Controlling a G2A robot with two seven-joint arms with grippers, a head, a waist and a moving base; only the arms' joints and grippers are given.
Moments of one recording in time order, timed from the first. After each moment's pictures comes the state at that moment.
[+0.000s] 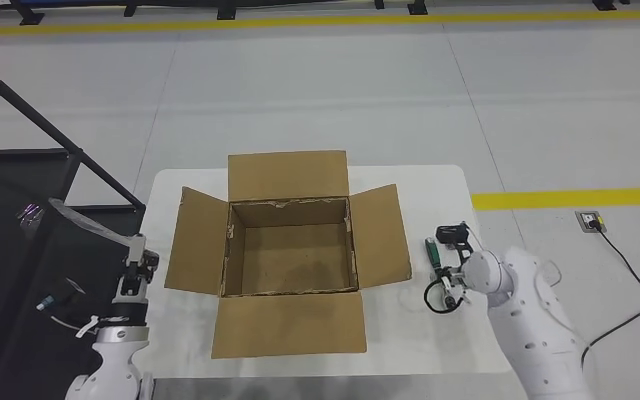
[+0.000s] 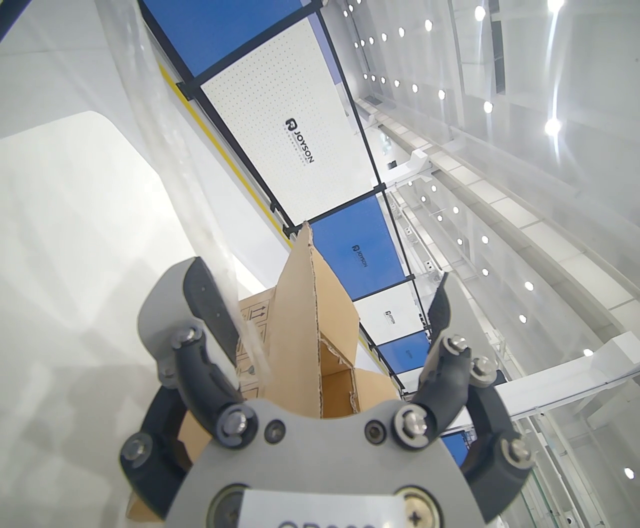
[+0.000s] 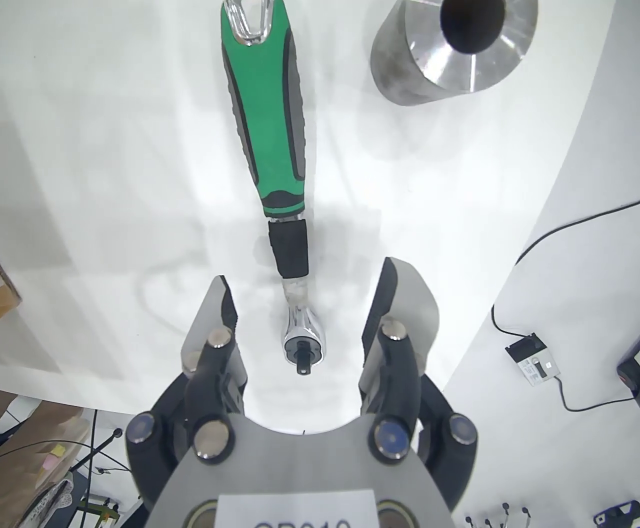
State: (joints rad) left arm 1.48 -1.29 -1.76 -1.78 0.12 -0.26 0.02; right arm -0.77 -1.26 1.35 -1.22 -1.18 0.03 1.28
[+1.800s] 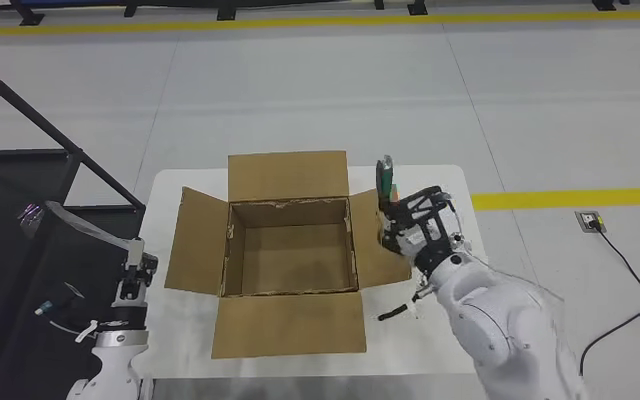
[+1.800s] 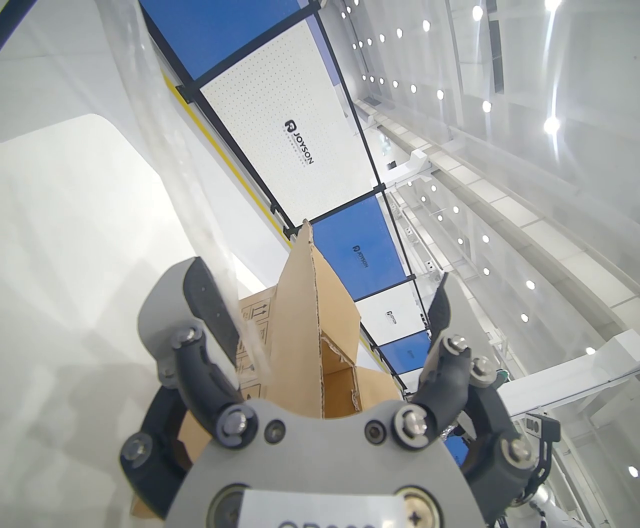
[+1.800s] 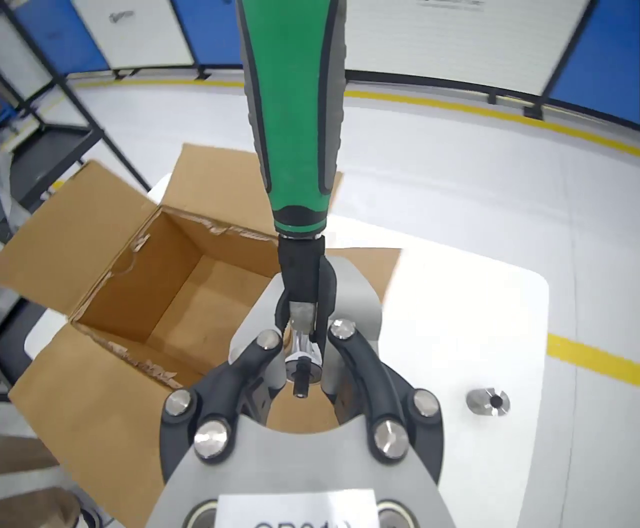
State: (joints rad) left arm 1.50 -1.29 -1.77 -1.79 0.13 -0.27 0.03; right arm -0.97 -1.26 1.18 -1.98 -1.14 -0.03 0.75
